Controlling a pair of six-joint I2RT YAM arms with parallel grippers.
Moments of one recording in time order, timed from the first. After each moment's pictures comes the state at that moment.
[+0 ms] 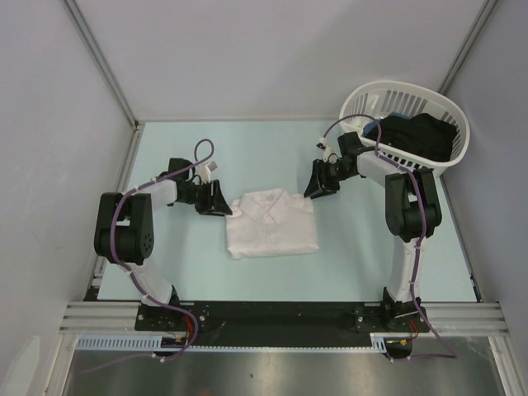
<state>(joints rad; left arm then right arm) -0.06 1.77 0.98 -0.38 0.74 -0.07 0.22 2.04 1.44 -0.58 -0.75 0.13</state>
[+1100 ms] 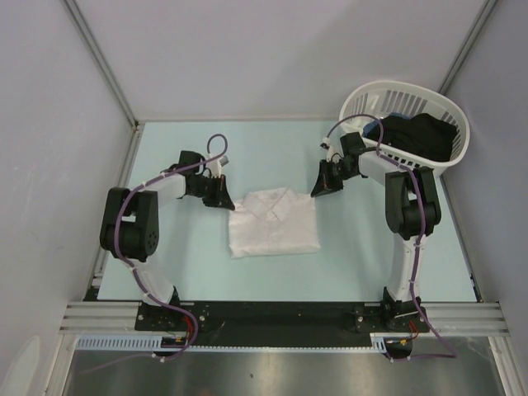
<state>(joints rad) -0.13 1.80 1.08 -0.39 0.70 -0.01 0.20 2.07 1.46 -0.54 -0.67 0.12</state>
